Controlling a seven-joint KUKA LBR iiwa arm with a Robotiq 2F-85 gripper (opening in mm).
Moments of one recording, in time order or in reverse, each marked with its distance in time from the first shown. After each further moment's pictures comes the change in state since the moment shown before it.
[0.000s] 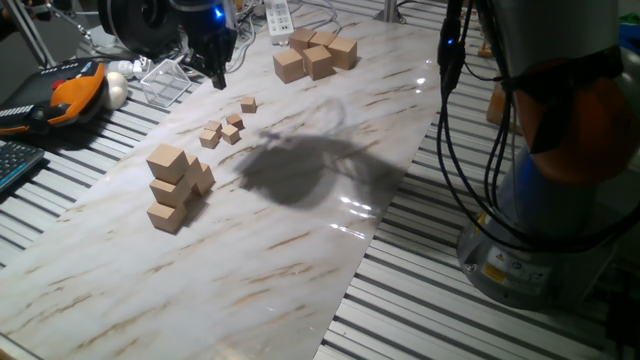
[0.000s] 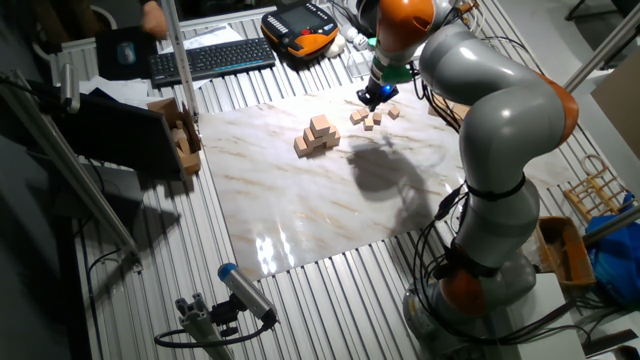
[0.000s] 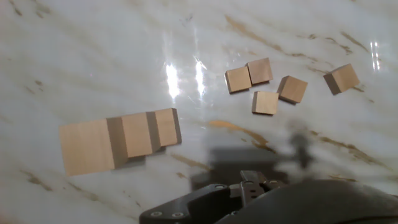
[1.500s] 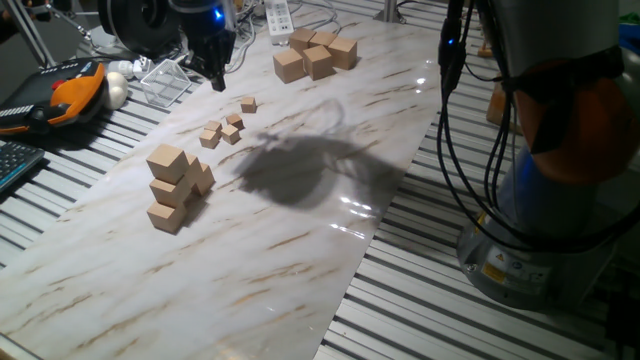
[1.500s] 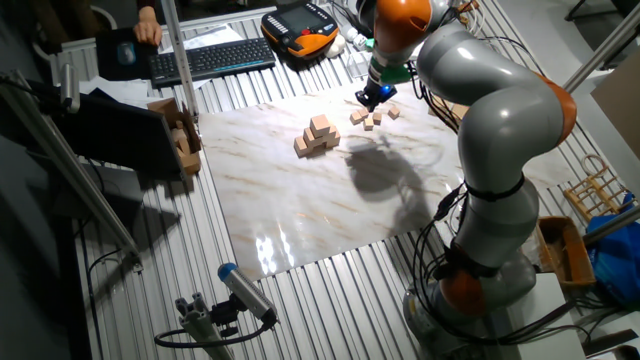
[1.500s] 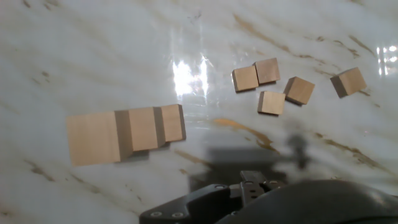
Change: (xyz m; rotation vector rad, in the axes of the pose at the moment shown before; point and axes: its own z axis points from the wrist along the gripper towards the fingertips) arm 0.003 0.002 0.001 0.002 0.012 -0.058
